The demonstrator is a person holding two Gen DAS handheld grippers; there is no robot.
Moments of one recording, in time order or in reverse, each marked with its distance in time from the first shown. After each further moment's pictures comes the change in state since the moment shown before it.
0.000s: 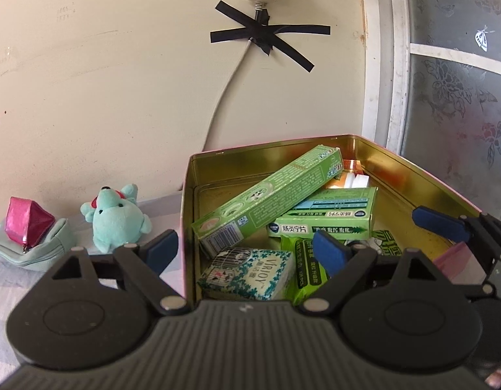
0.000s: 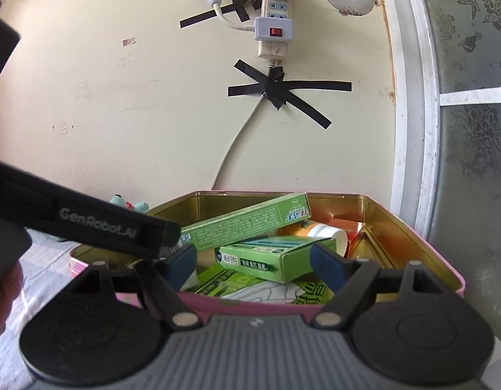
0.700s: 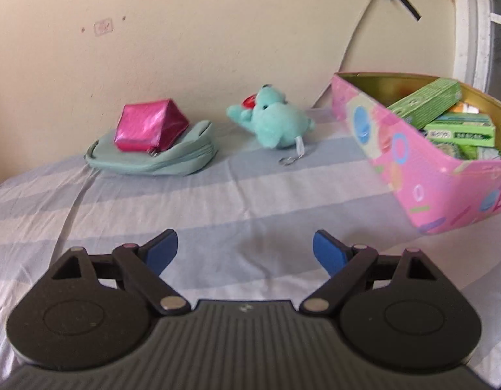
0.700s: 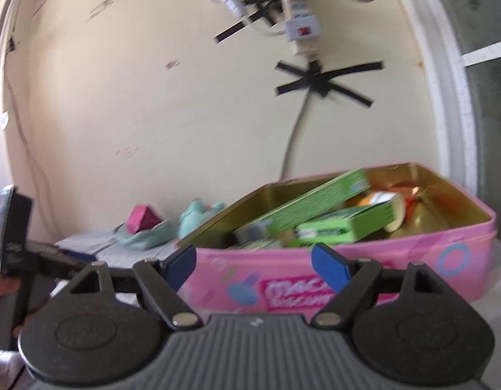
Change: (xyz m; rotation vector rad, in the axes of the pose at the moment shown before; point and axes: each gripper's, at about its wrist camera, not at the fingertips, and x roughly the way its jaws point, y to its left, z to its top) left arm -0.021 0.144 -0.076 -0.056 0.193 0.209; right arm -0.048 0.023 -0.017 0.094 0.099 0.326
